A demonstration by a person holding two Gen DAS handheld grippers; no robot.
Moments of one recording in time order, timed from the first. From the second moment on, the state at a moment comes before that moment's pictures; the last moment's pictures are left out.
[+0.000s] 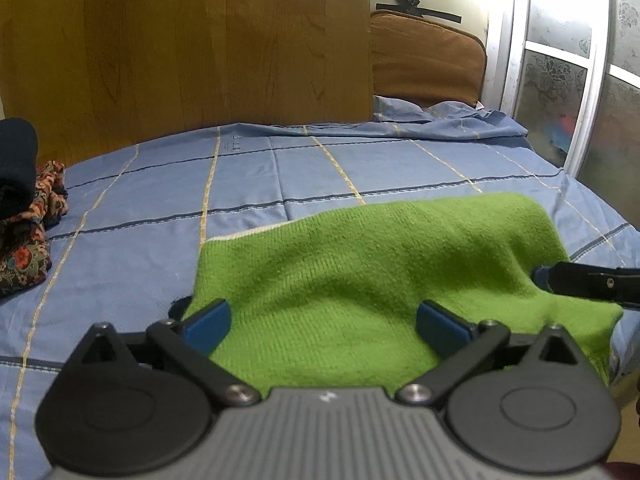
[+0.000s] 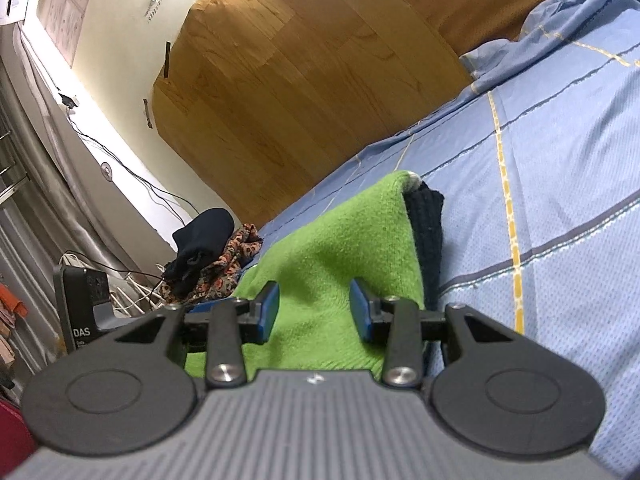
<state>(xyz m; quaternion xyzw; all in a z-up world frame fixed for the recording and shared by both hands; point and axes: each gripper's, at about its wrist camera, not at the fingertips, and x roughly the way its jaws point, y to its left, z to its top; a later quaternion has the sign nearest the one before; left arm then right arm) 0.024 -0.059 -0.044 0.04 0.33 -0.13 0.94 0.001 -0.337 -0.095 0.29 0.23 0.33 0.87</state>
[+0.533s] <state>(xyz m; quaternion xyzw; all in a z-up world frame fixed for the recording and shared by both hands) 0.020 -0.058 -0.047 0.03 0.31 -0.13 0.94 -0.002 -0.338 -0.094 0.28 0.22 0.33 0.87</state>
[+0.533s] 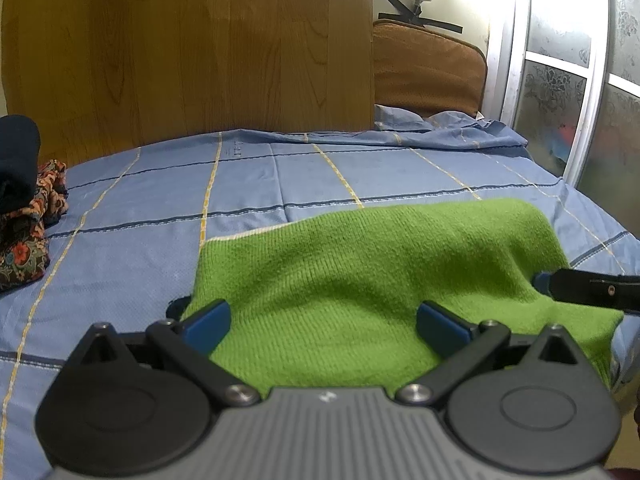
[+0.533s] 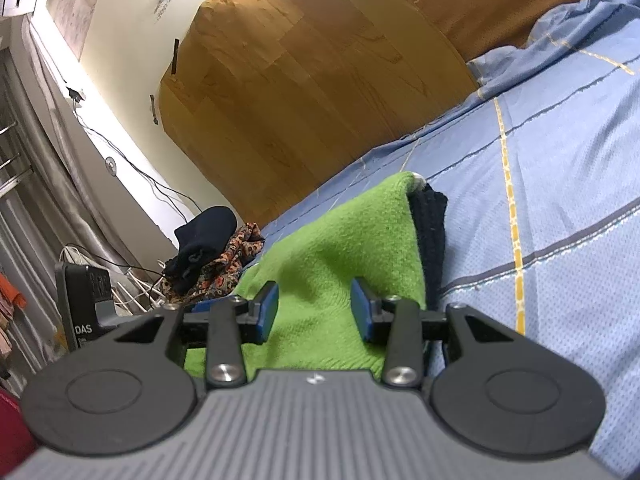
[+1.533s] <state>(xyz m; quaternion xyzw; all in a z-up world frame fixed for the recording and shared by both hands) 0.010 -0.056 -0.046 0.02 0.30 -0.13 0.95 -0.009 -0.313 -0.088 0.21 0.20 0.34 0.90</state>
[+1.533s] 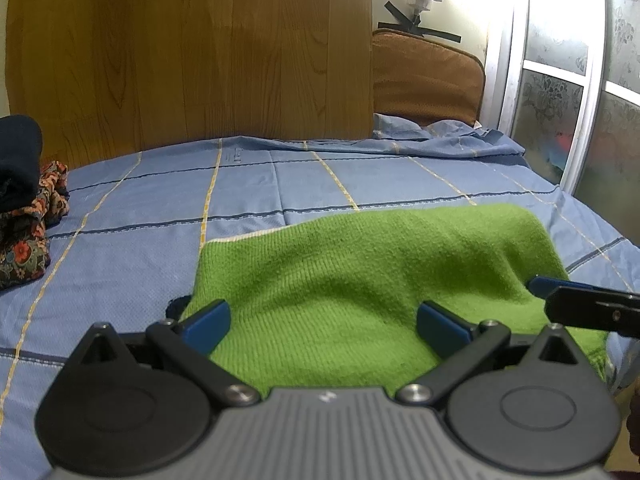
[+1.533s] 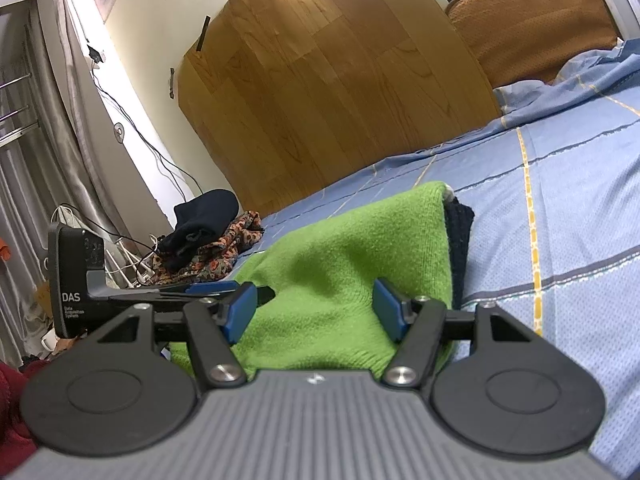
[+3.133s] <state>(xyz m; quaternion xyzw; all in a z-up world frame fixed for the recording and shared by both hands) 0.009 -0.060 -0.049 0.02 0.29 -0.12 0.95 -0.011 -0.316 -0.089 0.22 0.19 0.34 0.90</state>
